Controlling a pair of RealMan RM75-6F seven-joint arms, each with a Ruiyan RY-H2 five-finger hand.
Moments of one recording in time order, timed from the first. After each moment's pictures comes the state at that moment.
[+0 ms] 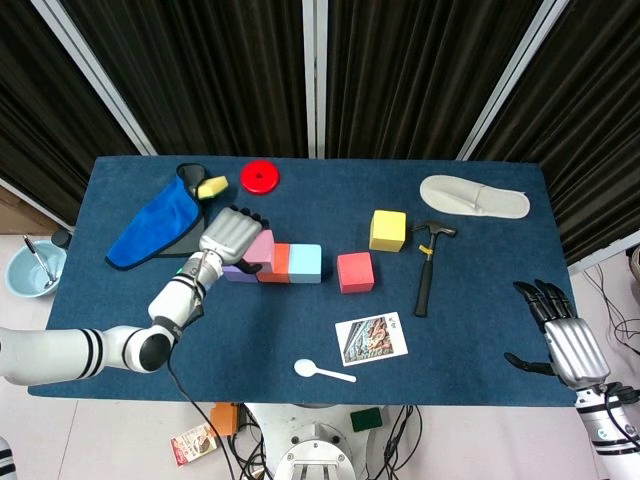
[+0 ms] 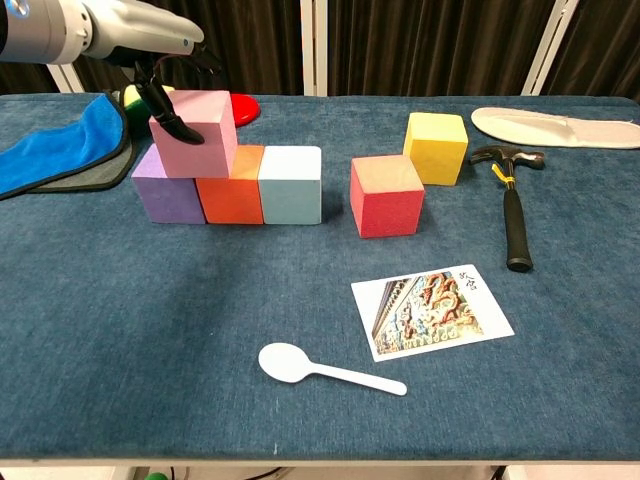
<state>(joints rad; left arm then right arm) -1.20 -1.25 -0.02 -1.71 0.53 0.86 0.65 0.14 -1.08 -0.02 -1.63 -1.63 1.43 0.21</state>
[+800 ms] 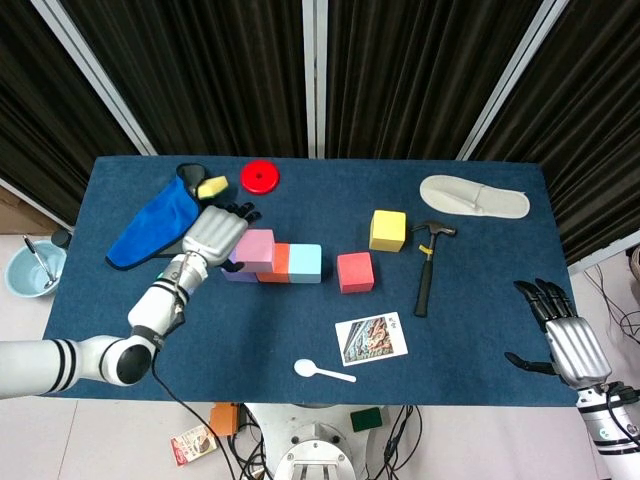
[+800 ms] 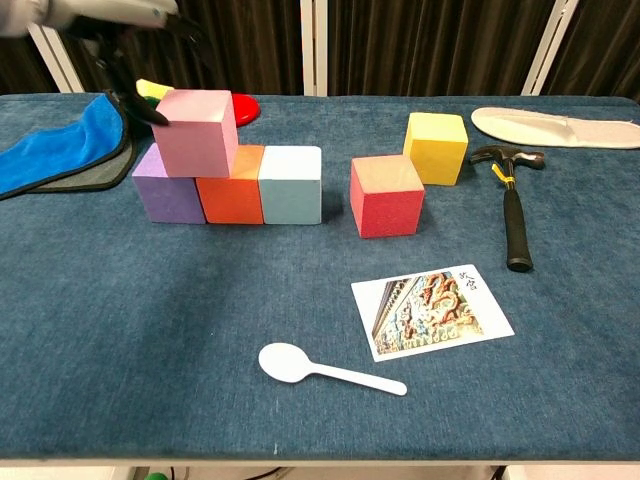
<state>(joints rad) -1.14 -1.13 -0.03 -1.85 0.59 0.95 0.61 0.14 -1.07 -0.02 -1.63 -1.64 1.43 0.22</state>
